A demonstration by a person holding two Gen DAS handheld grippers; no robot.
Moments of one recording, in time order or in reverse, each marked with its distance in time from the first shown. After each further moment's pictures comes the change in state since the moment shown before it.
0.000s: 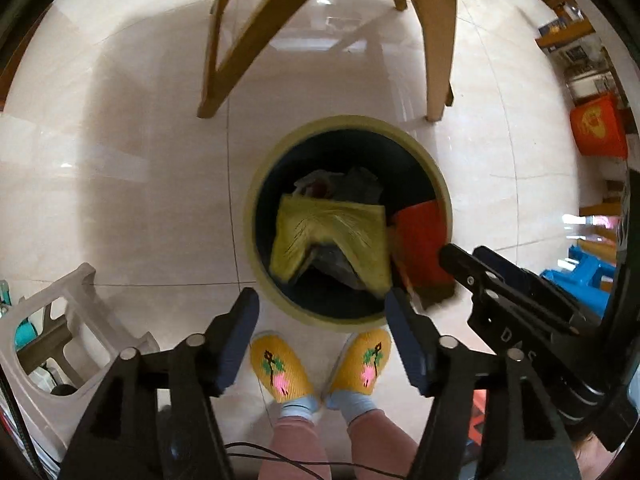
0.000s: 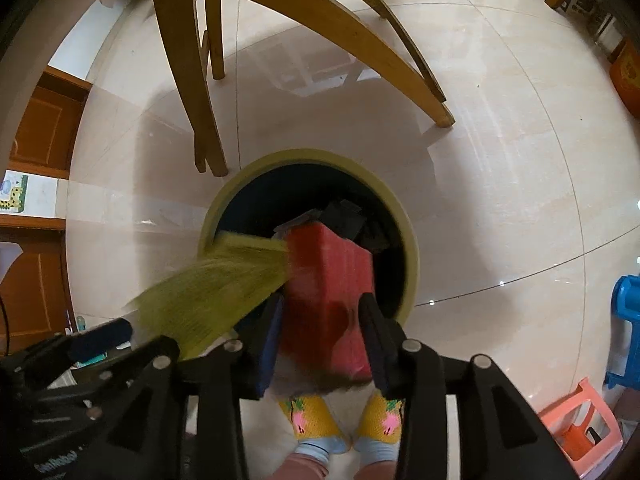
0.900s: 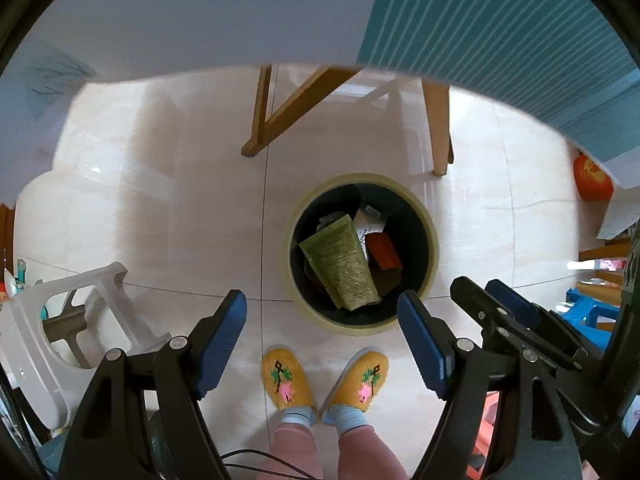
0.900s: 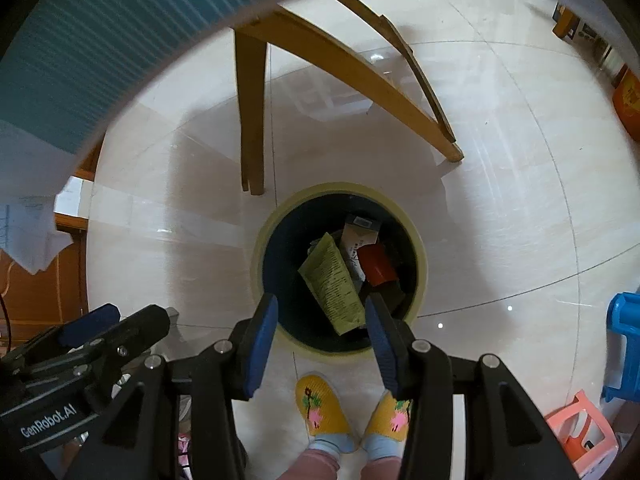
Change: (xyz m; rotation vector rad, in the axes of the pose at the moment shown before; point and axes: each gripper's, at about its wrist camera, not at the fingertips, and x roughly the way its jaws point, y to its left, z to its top) left arm -0.107 0.016 -0.025 -0.079 -0.172 0.052; right arm -0.078 0.025 -0.006 -0.050 -0.090 0.054
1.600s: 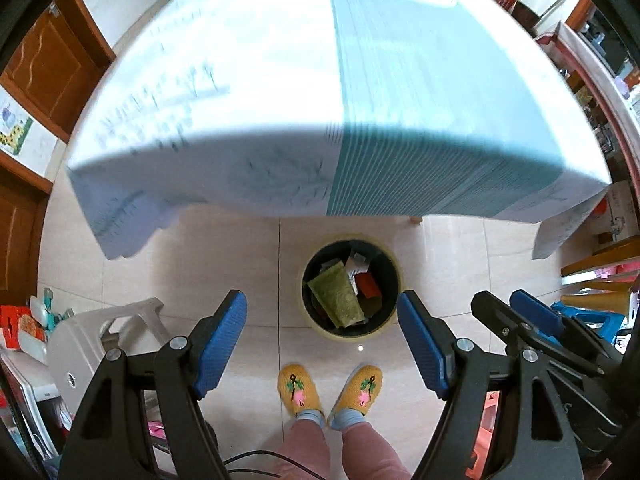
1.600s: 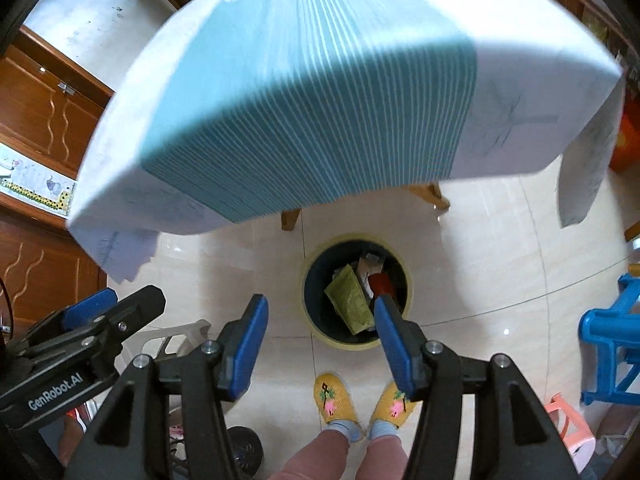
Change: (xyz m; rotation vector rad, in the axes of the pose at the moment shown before) left arm -0.198 -0.013 0.001 0.040 -0.175 0.022; right arm -0.178 0.045 0.011 -0.037 -0.115 0.010
